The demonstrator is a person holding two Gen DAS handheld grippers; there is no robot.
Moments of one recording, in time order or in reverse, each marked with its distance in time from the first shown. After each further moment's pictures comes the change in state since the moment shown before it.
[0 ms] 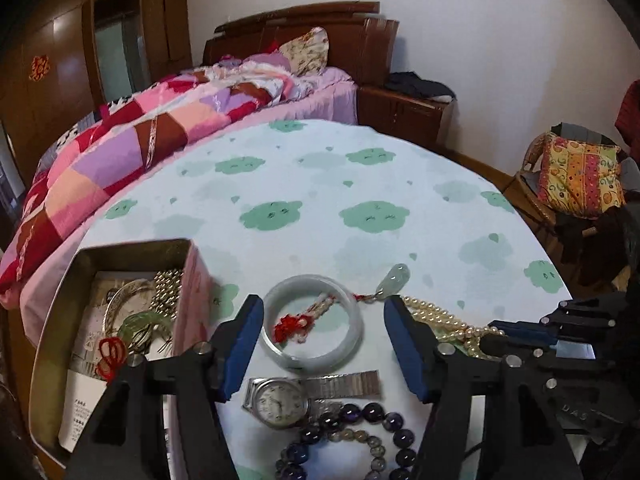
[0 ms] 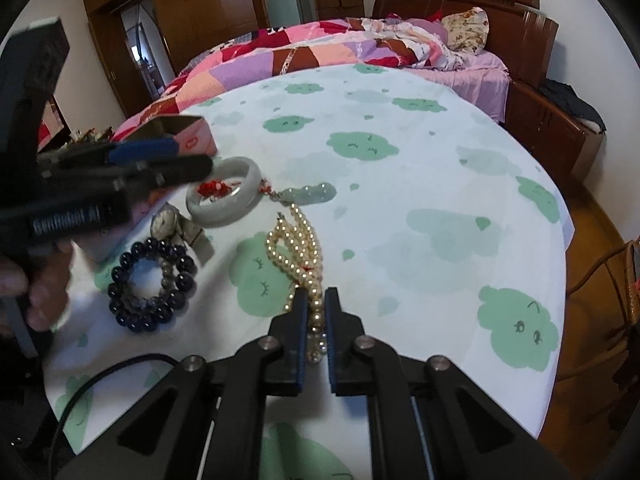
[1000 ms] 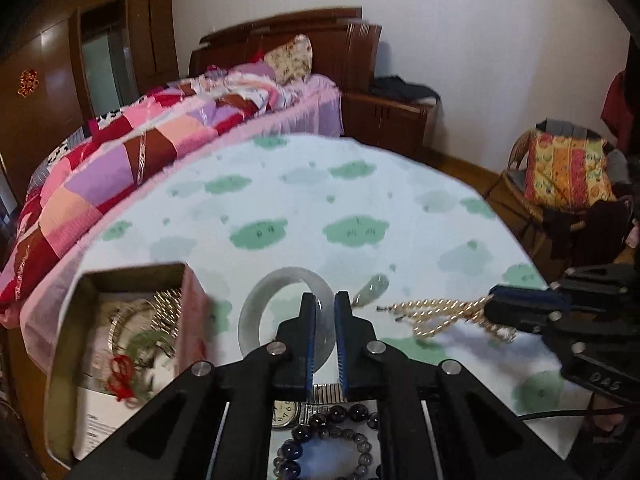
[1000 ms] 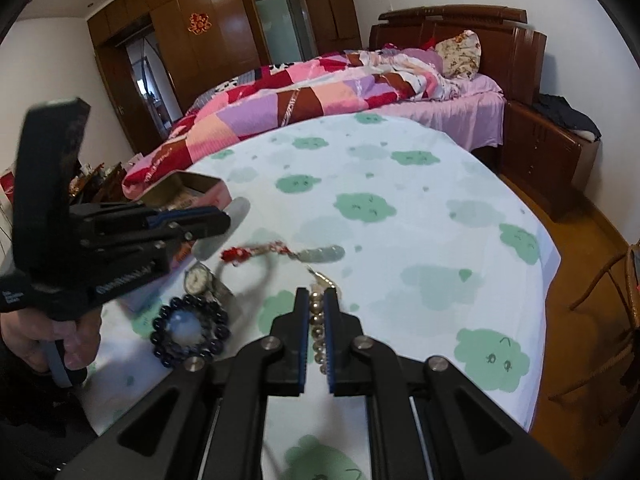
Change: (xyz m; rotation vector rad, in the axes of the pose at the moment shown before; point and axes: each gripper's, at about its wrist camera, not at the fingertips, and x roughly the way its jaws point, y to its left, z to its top) left arm -0.025 -0.001 0.014 0.028 -0.033 -0.023; right arm -0.038 0.005 0.024 0.038 -0.125 0.041
